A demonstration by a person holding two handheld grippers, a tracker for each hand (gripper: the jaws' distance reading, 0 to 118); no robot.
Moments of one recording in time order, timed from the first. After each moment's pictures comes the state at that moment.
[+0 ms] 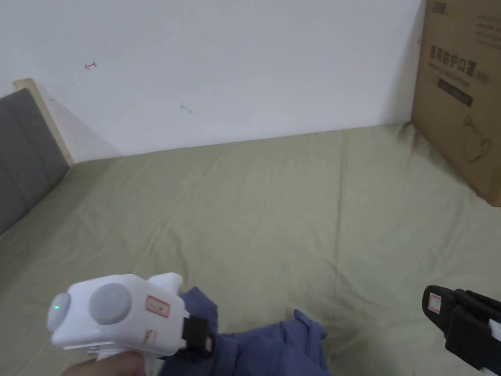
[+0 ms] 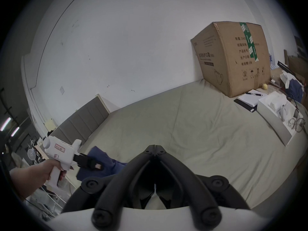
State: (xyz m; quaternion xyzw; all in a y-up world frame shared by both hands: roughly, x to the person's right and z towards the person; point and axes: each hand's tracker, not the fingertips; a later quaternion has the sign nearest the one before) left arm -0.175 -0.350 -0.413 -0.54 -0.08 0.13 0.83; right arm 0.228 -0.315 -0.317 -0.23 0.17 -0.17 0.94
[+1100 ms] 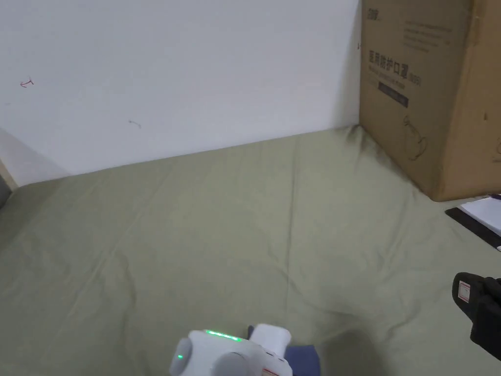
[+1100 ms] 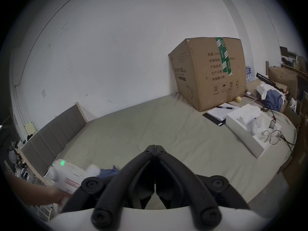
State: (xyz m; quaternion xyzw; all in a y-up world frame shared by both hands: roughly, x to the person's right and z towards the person) left arm 0.015 -0.446 -0.433 -0.57 -0.25 -0.01 0.78; right arm 0.297 -0.310 -0.313 -0.19 0.06 -0.13 0.97
